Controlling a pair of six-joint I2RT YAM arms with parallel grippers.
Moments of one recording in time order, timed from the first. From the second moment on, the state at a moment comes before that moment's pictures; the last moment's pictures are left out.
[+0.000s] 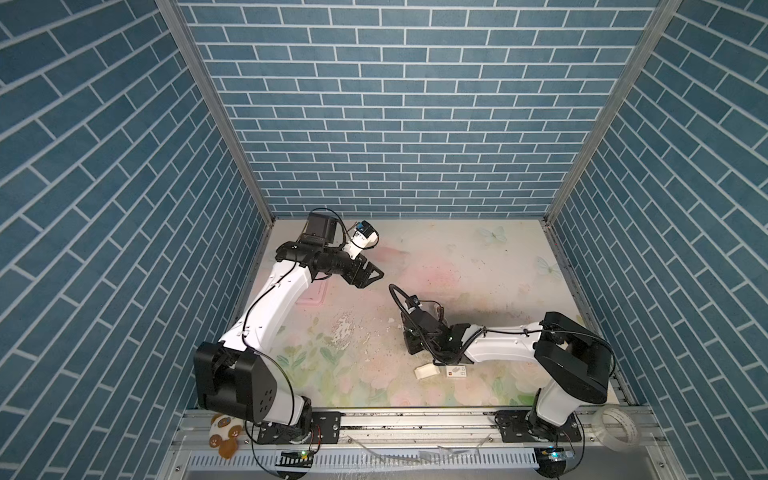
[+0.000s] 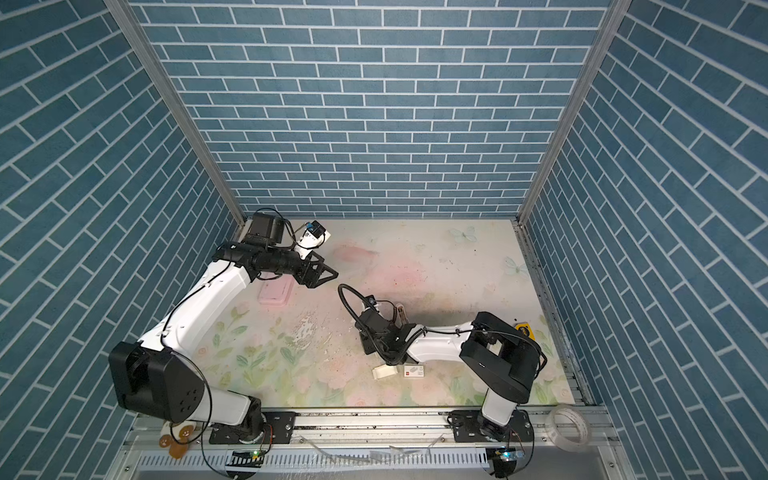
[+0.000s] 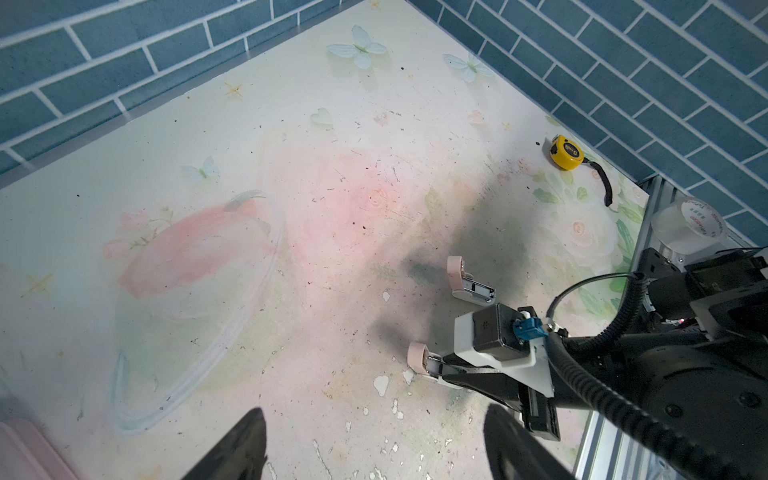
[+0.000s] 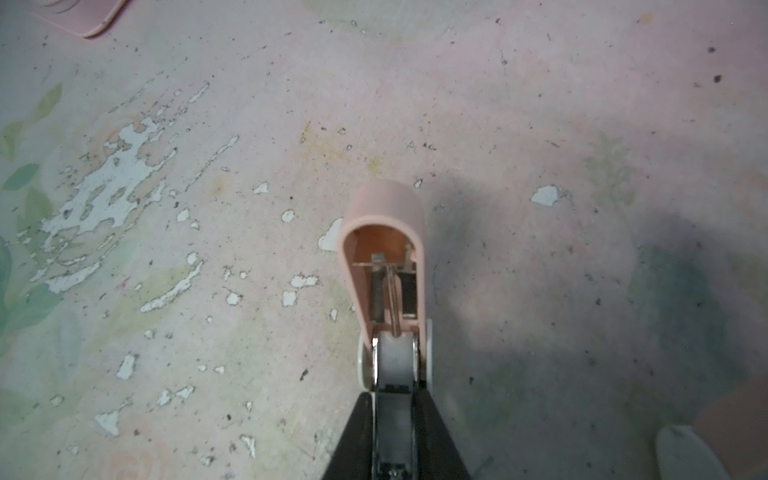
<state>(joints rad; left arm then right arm) -0.24 1.46 1.36 -0.82 0.63 0.36 1.12 1.69 0.83 -0.02 0.25 0.55</state>
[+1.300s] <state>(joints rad) -0.24 1.45 1.37 -0.83 0.63 0.36 1.05 1.69 0.92 -0.12 0.06 0.50</state>
